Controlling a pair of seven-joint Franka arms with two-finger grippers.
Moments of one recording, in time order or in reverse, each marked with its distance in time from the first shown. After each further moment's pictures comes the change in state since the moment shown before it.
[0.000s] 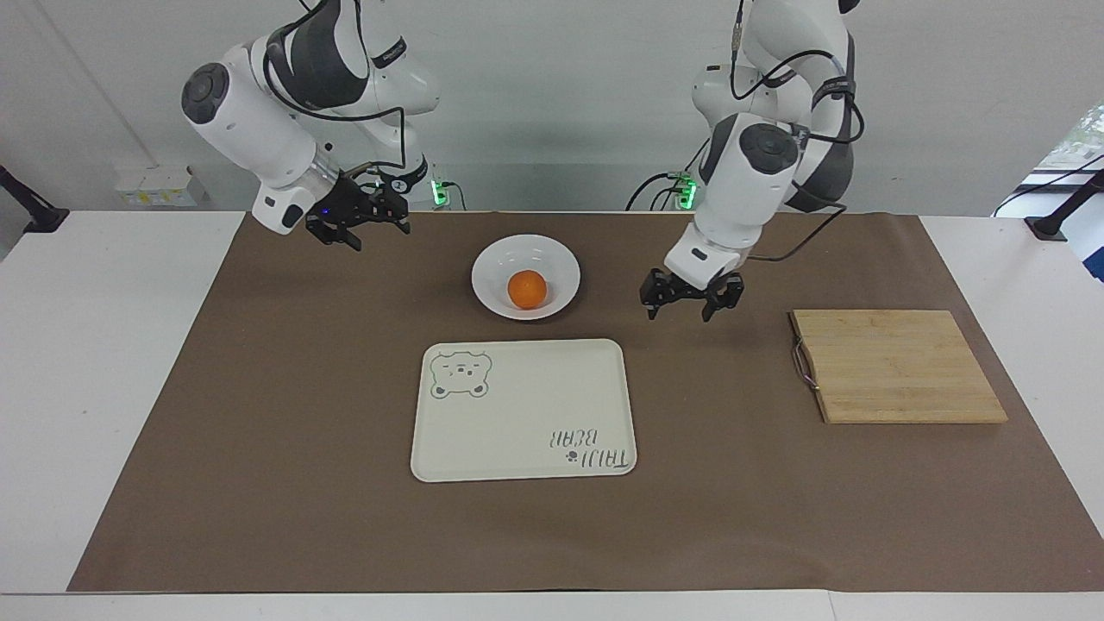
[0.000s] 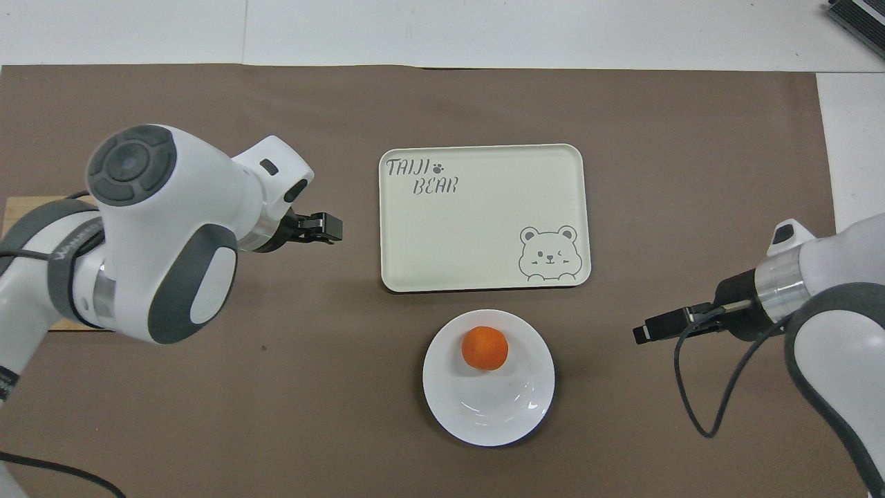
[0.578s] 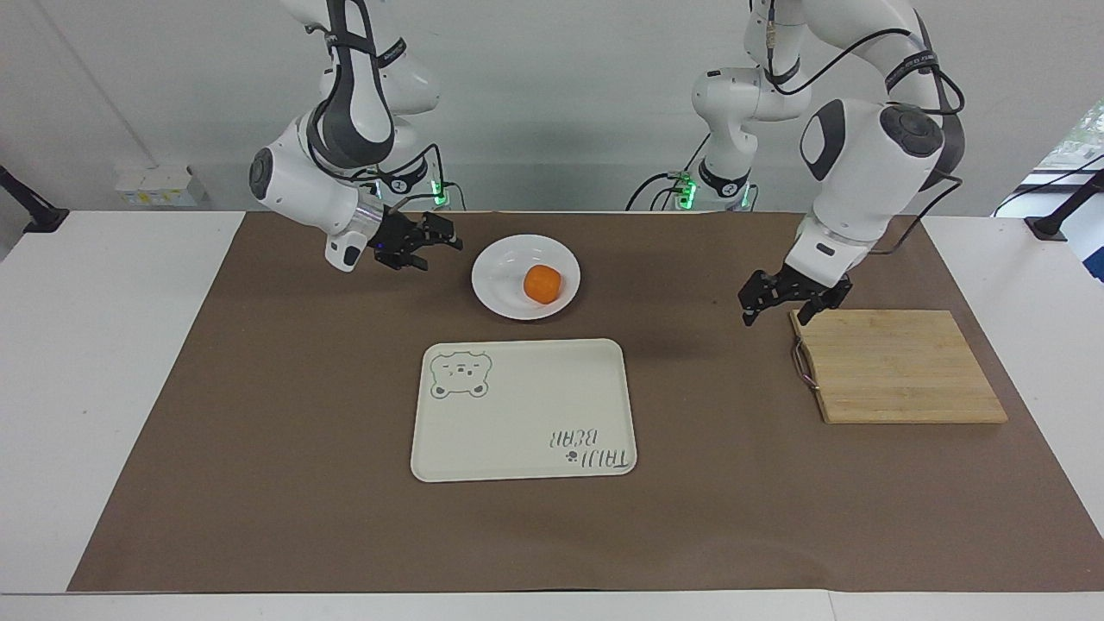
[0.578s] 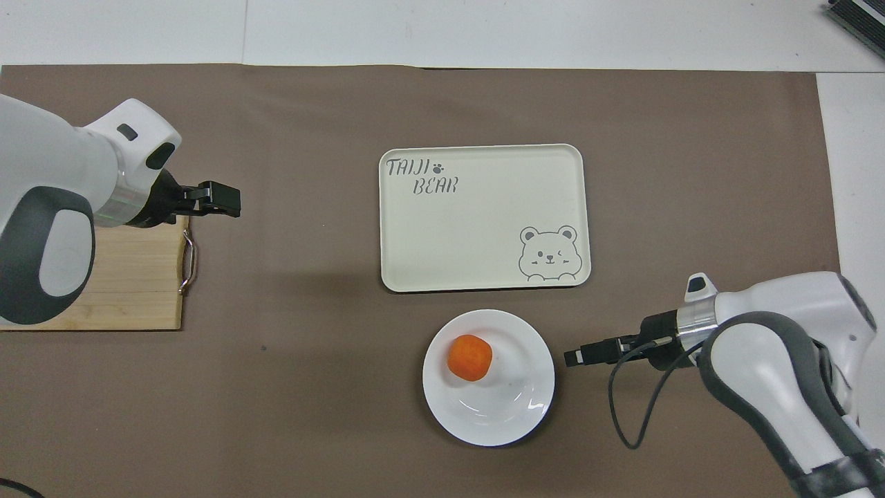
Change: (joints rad) left arm 0.187 -0.043 0.002 0.037 0.005 -0.056 0.100; right arm 0.079 0.023 0.005 -0.319 0.373 0.278 -0.218
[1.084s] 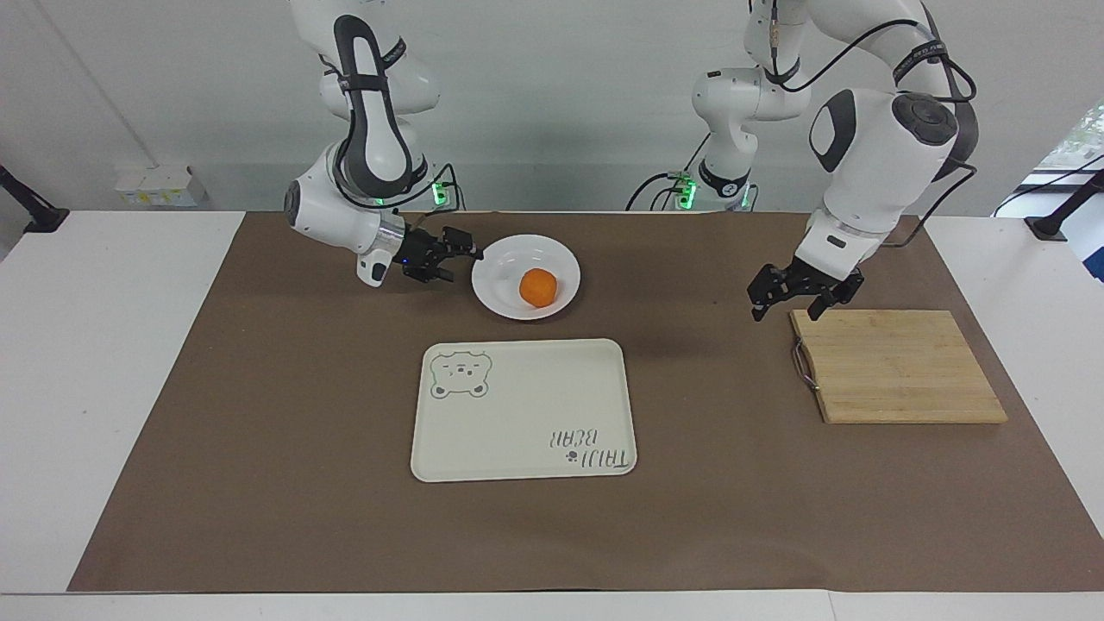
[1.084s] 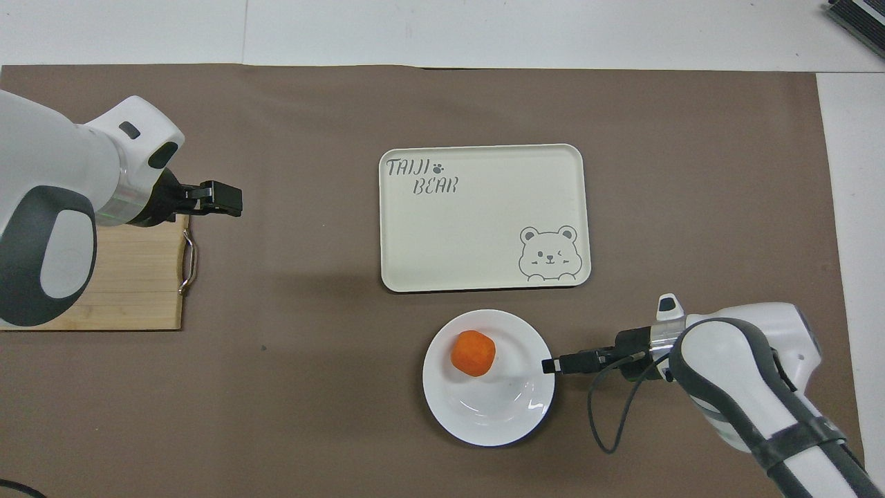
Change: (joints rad) left arm -0.004 -0.001 -0.020 0.011 0.016 -0.006 0.000; right arm 0.037 0.075 -0.002 -0.103 0.244 0.109 -0.206
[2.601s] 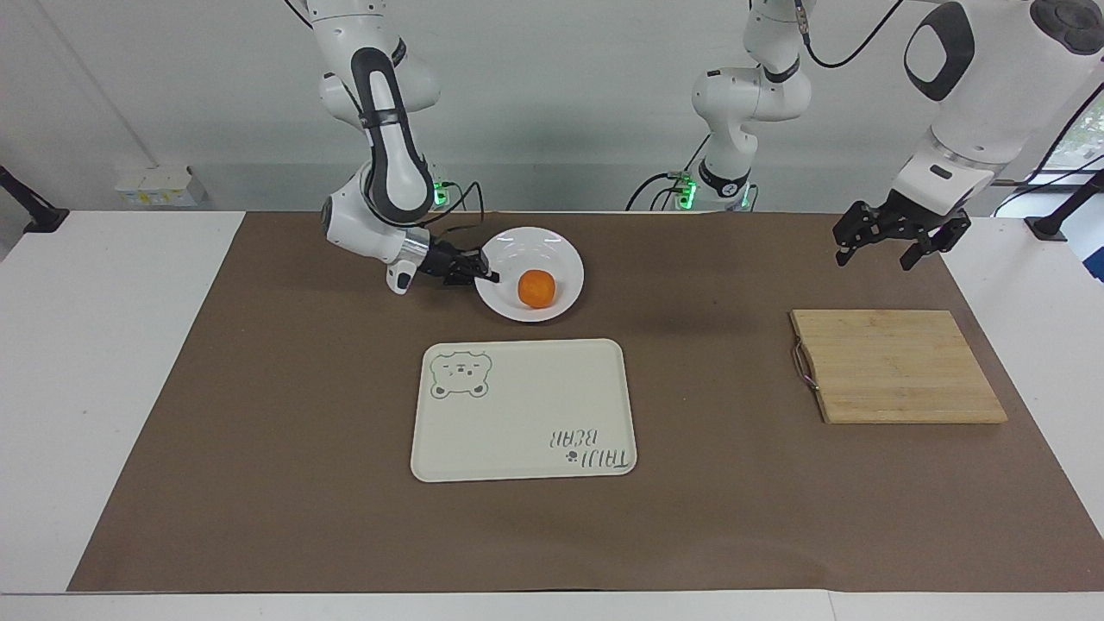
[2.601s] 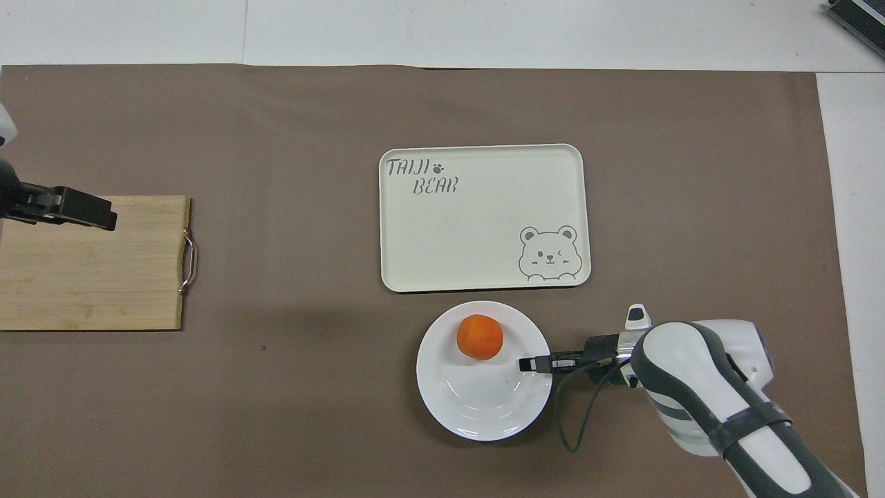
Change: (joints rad) left arm -0.035 -0.047 0.193 0.218 0.050 -0.344 0.283; right arm 0.097 0.054 0.000 0.003 0.169 0.084 -0.080
